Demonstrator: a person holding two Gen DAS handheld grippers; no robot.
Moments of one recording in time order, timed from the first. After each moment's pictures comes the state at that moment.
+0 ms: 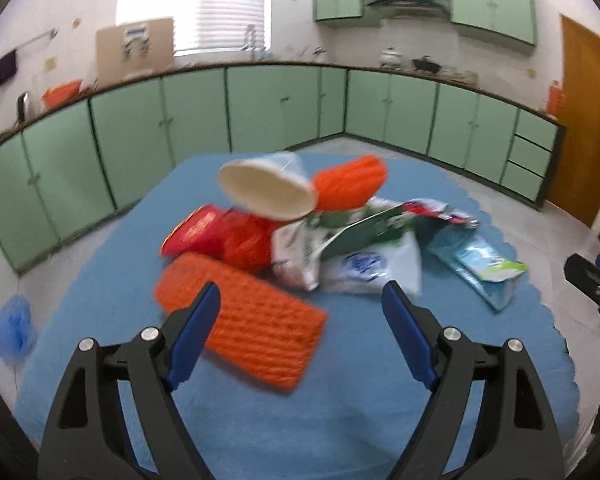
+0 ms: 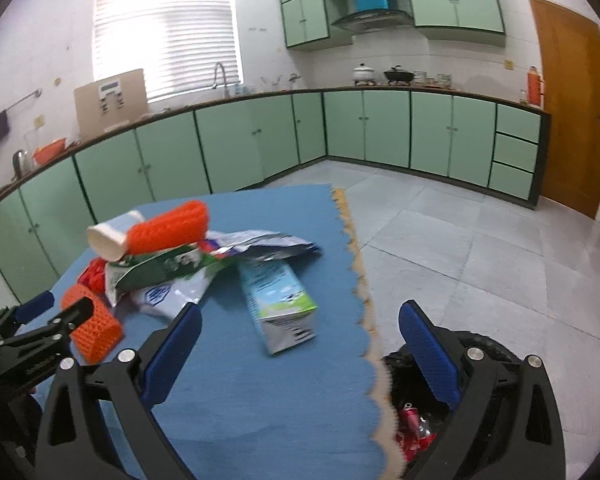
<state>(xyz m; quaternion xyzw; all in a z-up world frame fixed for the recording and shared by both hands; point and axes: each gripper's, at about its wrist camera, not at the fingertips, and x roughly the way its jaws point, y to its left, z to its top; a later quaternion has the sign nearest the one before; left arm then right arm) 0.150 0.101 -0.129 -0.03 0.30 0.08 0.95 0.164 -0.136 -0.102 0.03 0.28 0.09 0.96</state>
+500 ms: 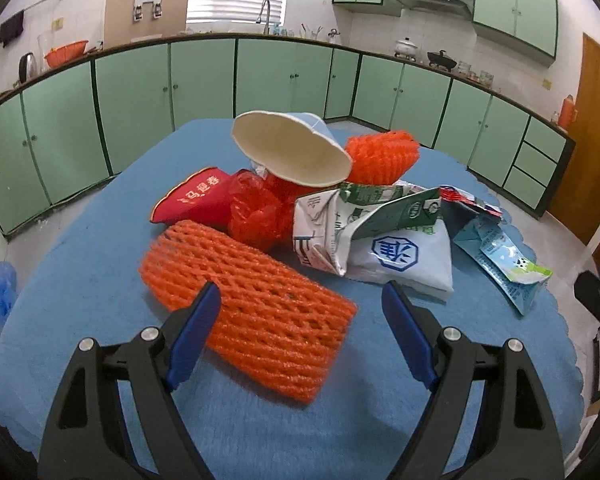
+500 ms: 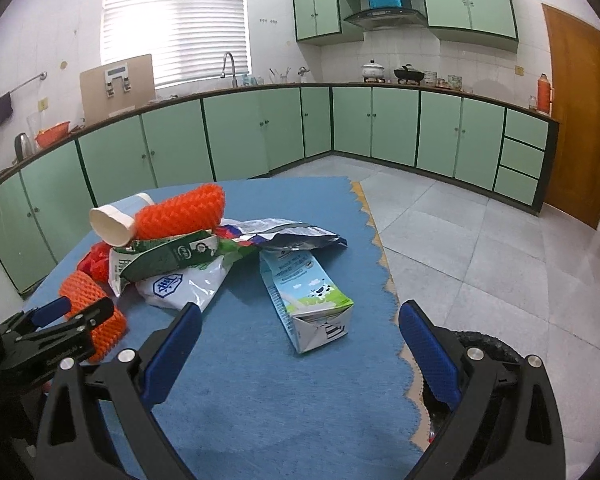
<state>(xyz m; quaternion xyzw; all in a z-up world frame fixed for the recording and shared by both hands) 0.170 0.124 -0.152 -0.08 0.33 0.08 0.94 0.167 -0.111 -0.112 0.01 0.28 0.09 0.96</state>
